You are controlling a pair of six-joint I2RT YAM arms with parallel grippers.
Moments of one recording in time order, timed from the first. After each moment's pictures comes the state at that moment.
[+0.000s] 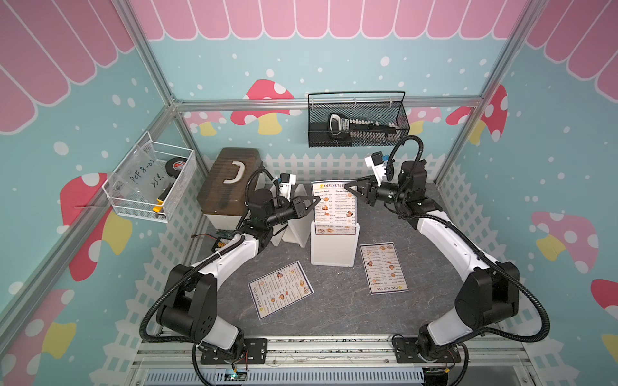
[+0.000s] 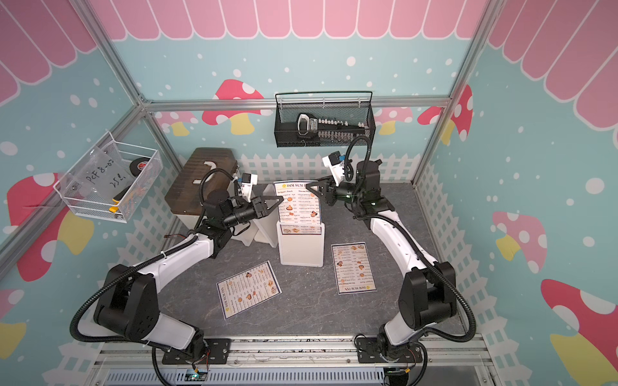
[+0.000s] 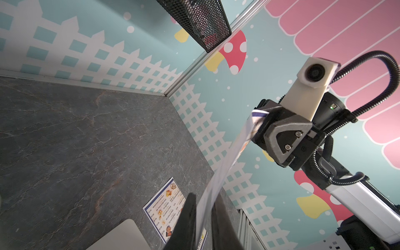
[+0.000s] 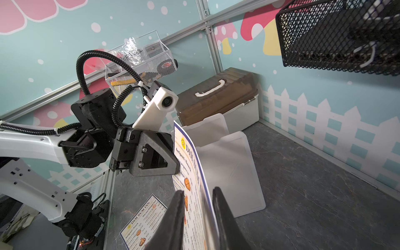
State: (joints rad) left arm -0.33 1.52 1.01 0.47 0.74 -0.81; right arm 0.26 1.57 1.37 0.02 -0.94 0.18
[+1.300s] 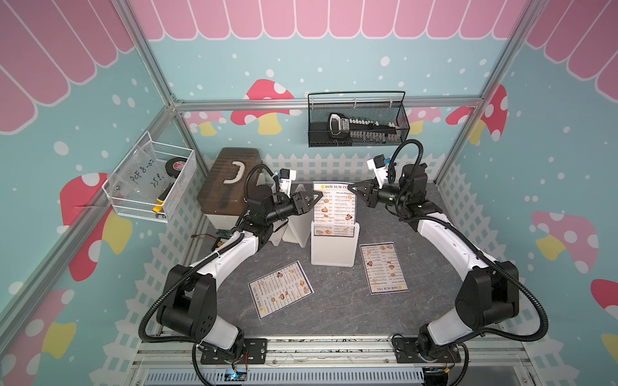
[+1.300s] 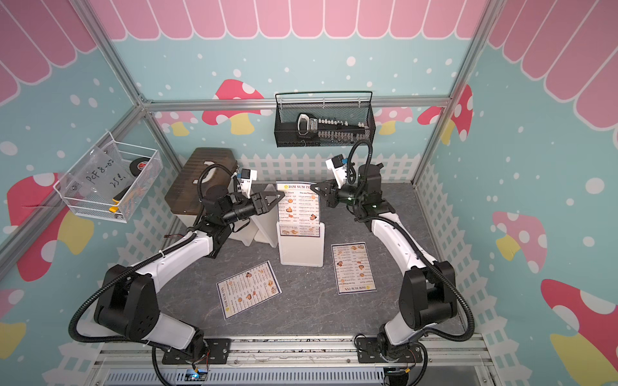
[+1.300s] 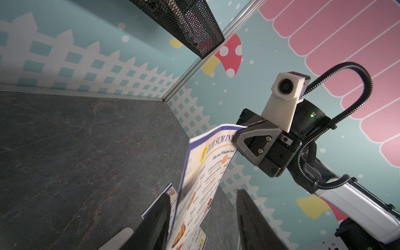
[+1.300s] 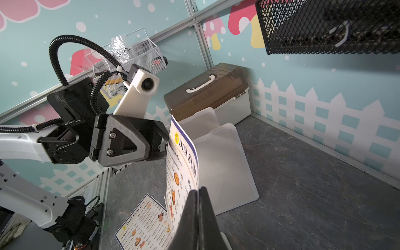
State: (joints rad) left arm -0.33 1.52 1.06 0.44 0.74 -0.79; right arm 0.24 1.56 1.31 0.06 -0.91 0.20
